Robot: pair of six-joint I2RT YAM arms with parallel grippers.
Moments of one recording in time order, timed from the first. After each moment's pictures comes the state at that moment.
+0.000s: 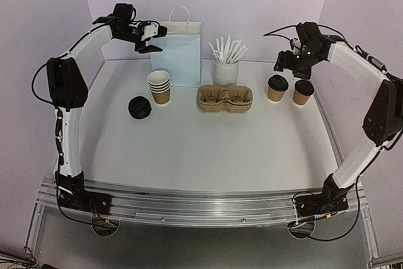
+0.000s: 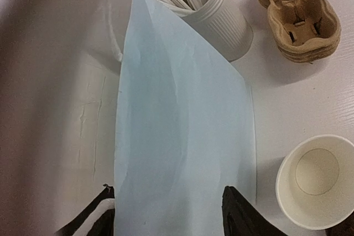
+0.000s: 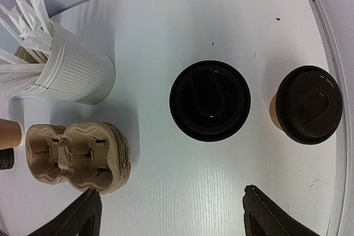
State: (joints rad) left arm -0.26 2.25 2.30 -0.77 0.67 1.37; right arm 0.24 1.68 1.56 -0.83 -0.02 0.38
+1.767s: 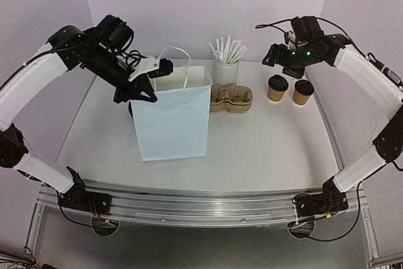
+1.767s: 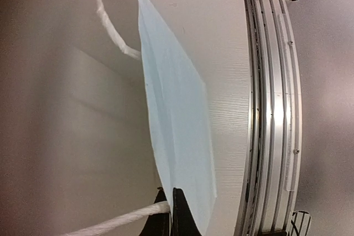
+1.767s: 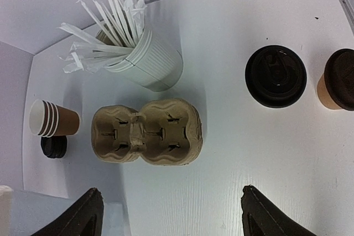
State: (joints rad) left arm -0.78 1.40 1.61 -1.19 0.37 0.68; right arm 0.42 1.51 1.51 -0.82 -0.01 0.60
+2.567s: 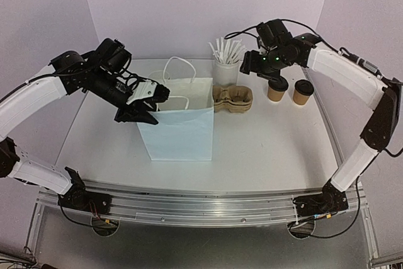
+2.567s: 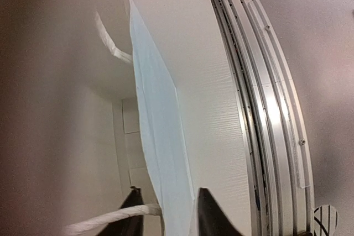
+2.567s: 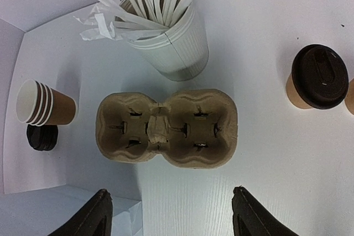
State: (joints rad) left arm -0.80 1.28 1.28 -0.97 0.50 0.85; right arm 0.63 1.67 1.59 -0.80 0.14 0.64
